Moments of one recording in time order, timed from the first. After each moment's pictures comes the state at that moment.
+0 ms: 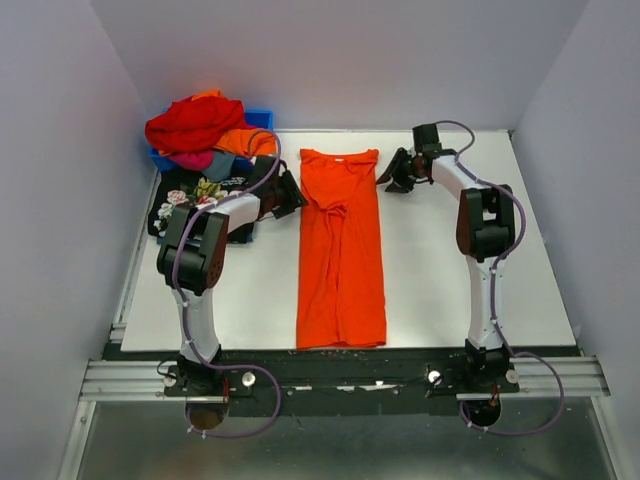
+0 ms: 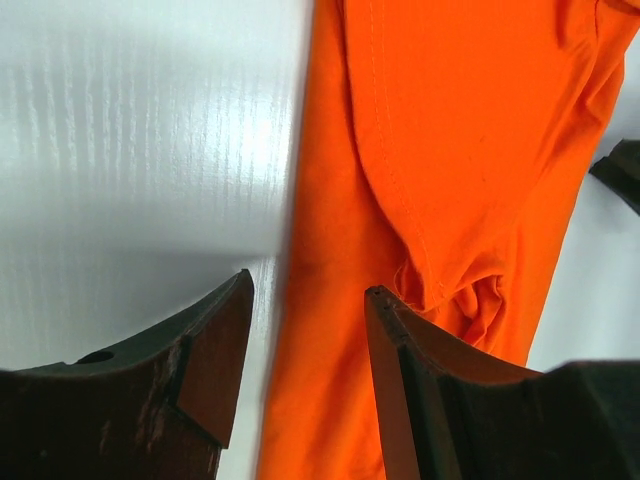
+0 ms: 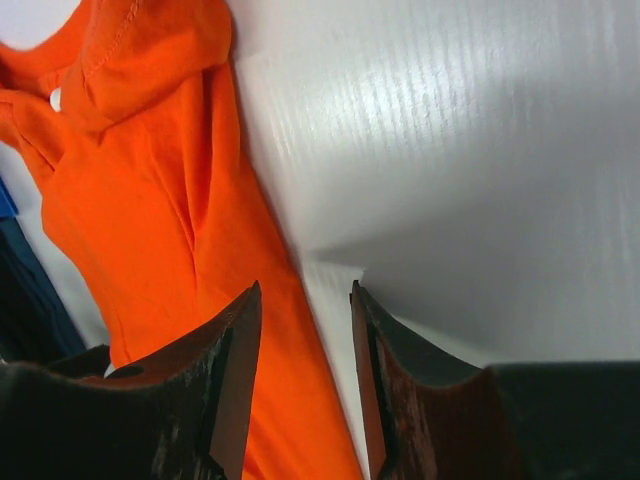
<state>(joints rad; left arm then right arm) -0.30 1.99 1.28 -0.06 0.17 -0.73 0.16 2.38 1.92 -0.48 -0.33 0.65</state>
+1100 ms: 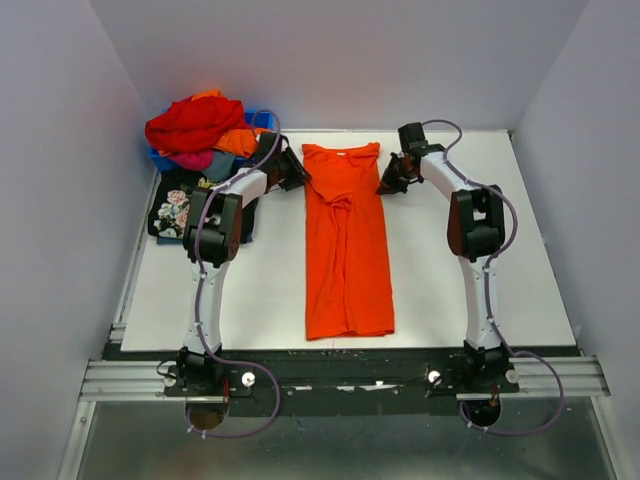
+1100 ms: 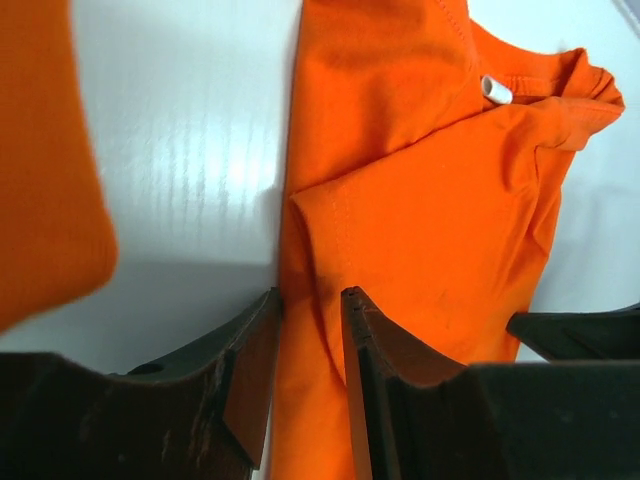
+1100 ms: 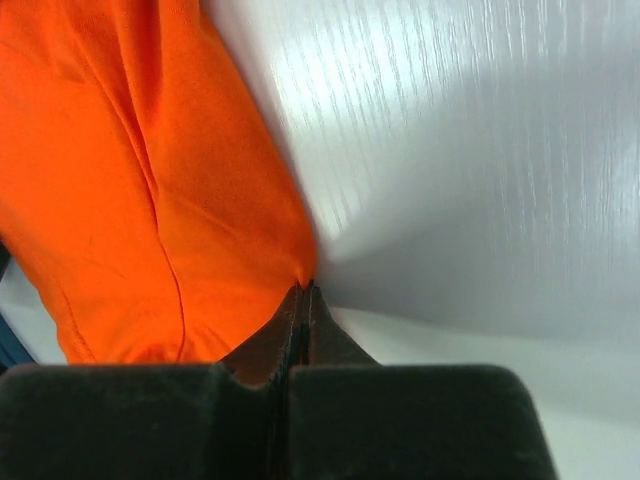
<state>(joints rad) -0.24 2.34 1.76 -0.11 0.25 -0.77 0.22 2.40 1.99 -0.64 -0.22 0.63</state>
